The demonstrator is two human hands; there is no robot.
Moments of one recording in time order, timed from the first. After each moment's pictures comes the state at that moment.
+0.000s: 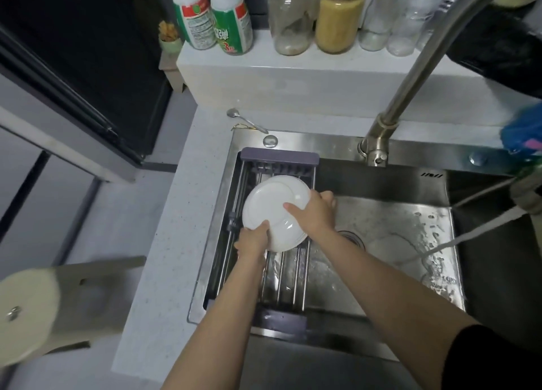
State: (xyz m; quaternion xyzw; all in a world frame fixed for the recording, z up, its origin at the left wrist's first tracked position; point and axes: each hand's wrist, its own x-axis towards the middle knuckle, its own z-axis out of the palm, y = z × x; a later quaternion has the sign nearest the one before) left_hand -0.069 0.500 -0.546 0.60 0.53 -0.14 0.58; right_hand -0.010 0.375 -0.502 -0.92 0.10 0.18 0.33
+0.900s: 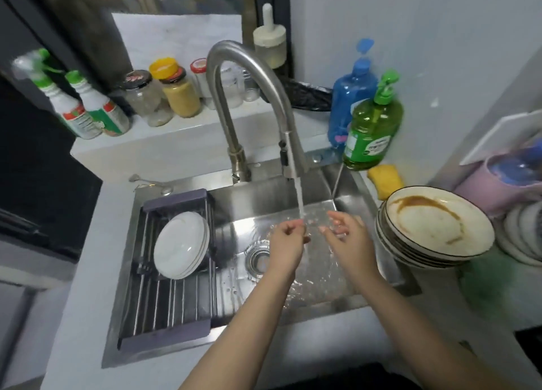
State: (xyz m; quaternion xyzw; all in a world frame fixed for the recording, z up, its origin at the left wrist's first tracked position) left_hand -0.135 0.210 -0.400 0.71 0.20 -0.17 0.66; right_hand -0.168 0.094 -0.404 -0.84 0.17 -0.10 0.50
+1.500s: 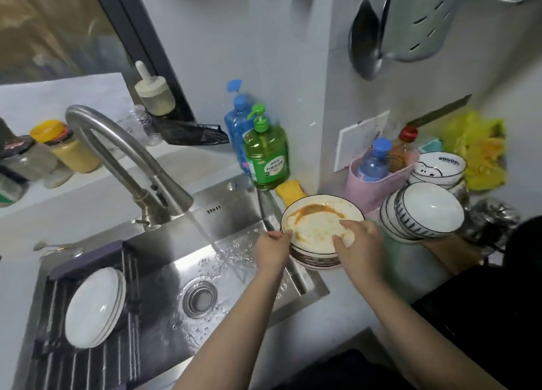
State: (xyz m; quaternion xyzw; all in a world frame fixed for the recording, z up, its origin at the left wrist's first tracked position) left_hand -0.146 0.036 -0.422 0.82 0.14 -0.19 0.52; right_hand -0.239 -0.093 -0.404 -0.87 0.33 -0.17 0.32
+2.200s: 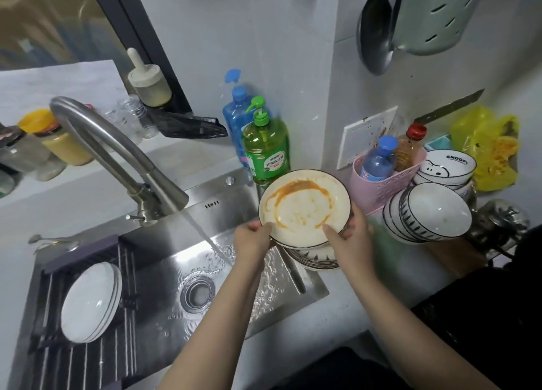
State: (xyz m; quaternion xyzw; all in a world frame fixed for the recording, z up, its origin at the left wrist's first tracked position) left_hand -0.126 0.052 -0.391 0.74 0.18 -0.17 0.63; right_hand -0.216 -0.093 -0.408 -0.72 0.35 -0.17 0.57
